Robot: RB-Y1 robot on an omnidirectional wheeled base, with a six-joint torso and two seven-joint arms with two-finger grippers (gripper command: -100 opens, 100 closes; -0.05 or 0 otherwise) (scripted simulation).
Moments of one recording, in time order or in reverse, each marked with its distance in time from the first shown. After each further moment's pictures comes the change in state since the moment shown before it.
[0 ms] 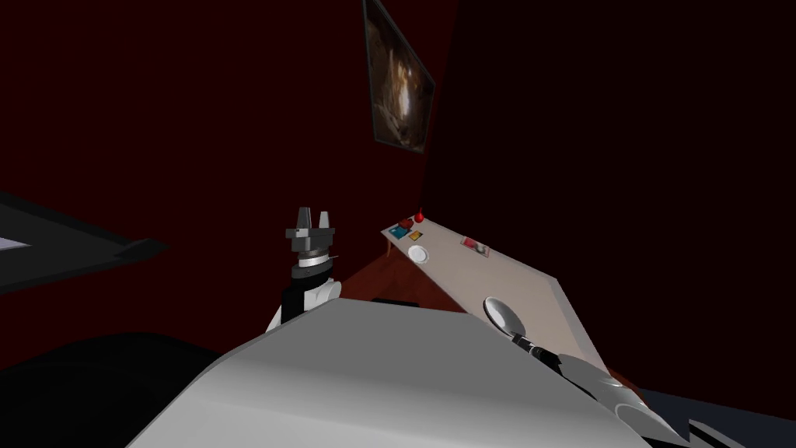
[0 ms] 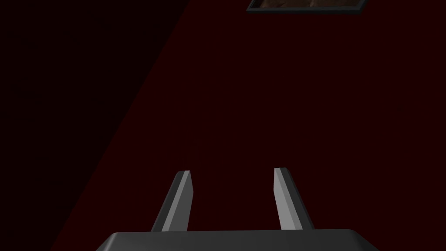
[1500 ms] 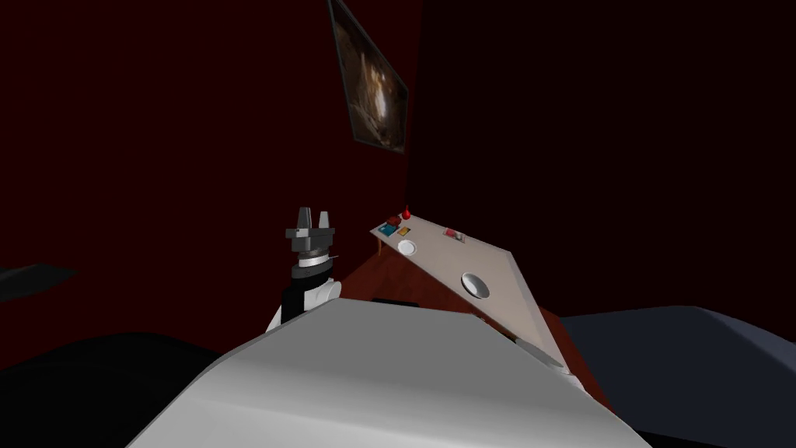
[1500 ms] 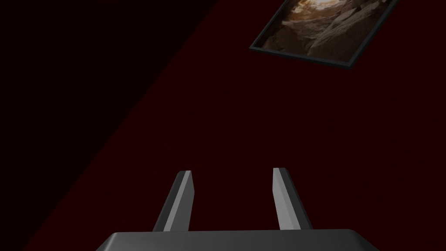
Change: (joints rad) left arm 0.000 0.000 0.000 0.000 0.000 0.000 0.000; right arm 0.072 0.140 -0.094 -0.277 -0.065 -0.019 -0.066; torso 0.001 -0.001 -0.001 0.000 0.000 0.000
